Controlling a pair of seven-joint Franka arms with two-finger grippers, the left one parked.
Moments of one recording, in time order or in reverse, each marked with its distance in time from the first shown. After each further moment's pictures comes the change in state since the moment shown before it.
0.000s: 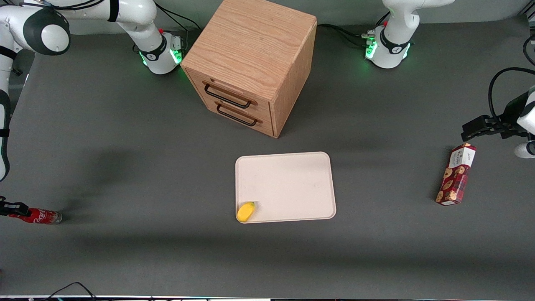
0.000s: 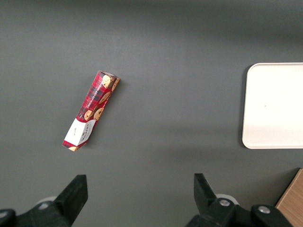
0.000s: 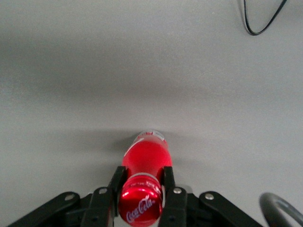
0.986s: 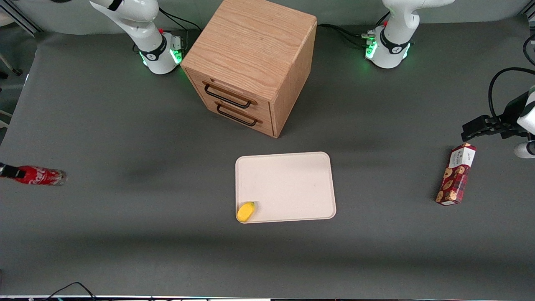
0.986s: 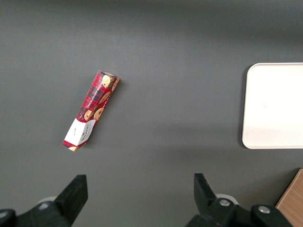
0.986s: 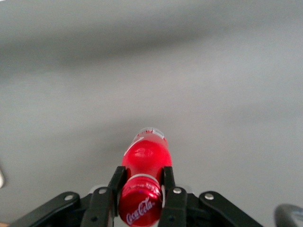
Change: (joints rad) arm 0.249 -0.475 0.040 -0.070 0.002 -0.581 0.533
